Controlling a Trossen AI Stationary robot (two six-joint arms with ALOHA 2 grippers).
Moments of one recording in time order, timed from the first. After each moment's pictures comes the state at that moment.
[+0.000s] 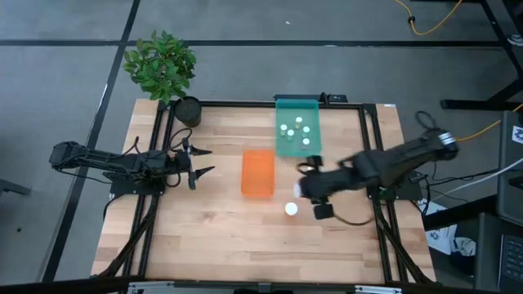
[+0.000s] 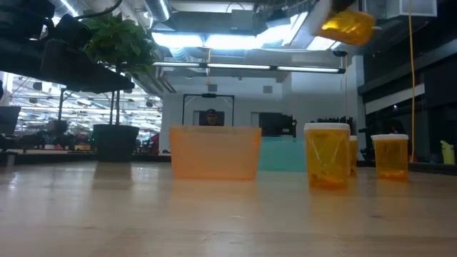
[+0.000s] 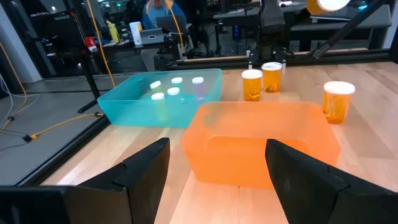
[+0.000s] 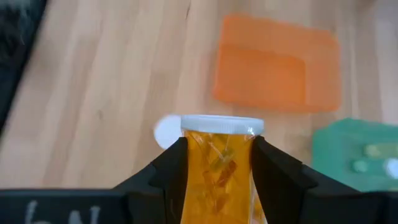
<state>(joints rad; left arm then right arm) -0.06 0.35 0.01 0.22 -0.35 0.06 0.36 1.44 1.37 -0.96 0.22 0.13</state>
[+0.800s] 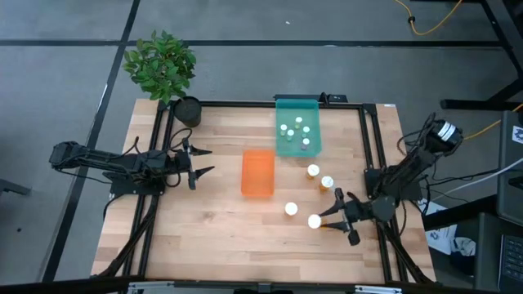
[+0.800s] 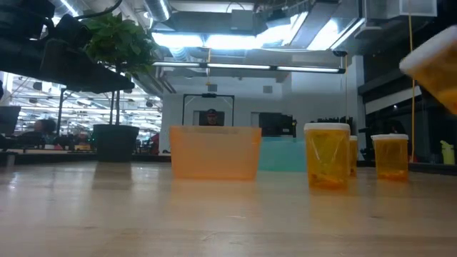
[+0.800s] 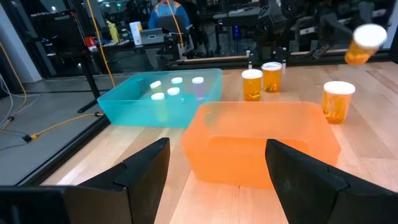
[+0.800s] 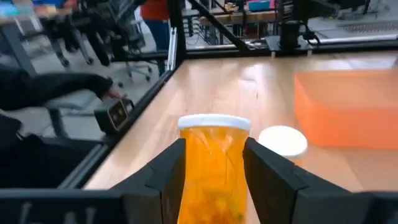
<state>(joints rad) -0.06 0.35 0.01 0.22 -0.35 0.06 0.91 1.28 0.12 0.98 0.68 0.27</state>
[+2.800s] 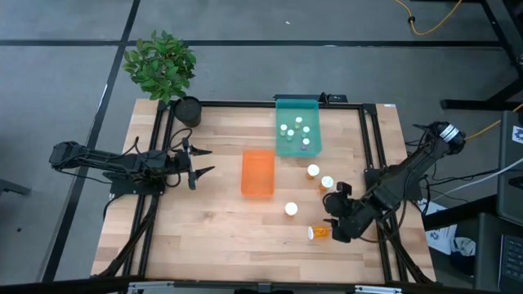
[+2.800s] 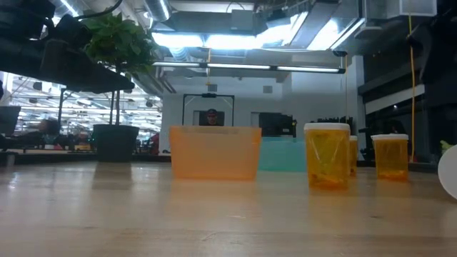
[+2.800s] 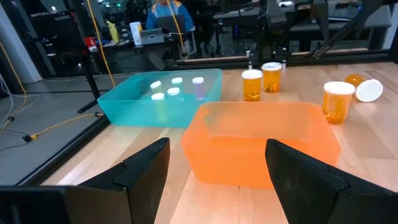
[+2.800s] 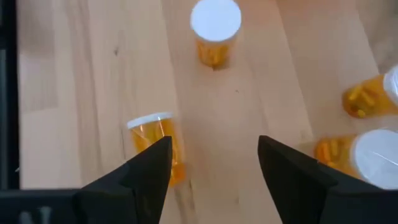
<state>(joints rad) -0.06 0.35 0.01 0.22 -0.35 0.06 0.73 1.28 0.90 -0.78 0.38 0.85</state>
